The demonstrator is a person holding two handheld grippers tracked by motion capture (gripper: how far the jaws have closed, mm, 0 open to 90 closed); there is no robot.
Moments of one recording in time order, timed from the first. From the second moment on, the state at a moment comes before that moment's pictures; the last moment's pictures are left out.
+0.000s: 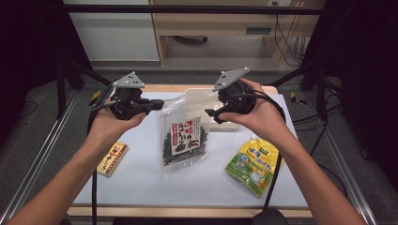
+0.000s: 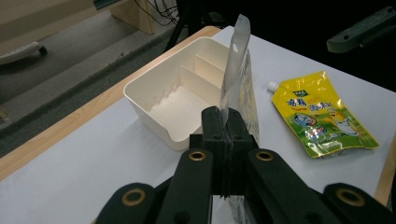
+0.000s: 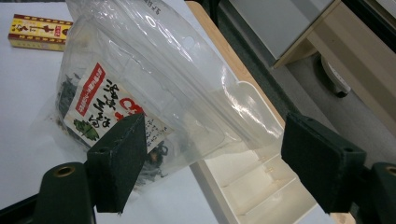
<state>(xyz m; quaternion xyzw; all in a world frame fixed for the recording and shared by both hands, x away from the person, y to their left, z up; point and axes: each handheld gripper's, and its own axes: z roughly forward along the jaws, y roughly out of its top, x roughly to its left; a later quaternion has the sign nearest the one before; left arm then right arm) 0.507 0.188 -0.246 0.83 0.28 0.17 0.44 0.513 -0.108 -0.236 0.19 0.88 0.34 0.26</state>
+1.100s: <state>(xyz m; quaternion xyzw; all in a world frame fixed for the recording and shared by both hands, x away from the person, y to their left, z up) 0.497 0.182 -0.242 0.84 0.25 0.17 0.45 0.543 -0.078 -0.257 0.08 0.94 0.27 0.18</state>
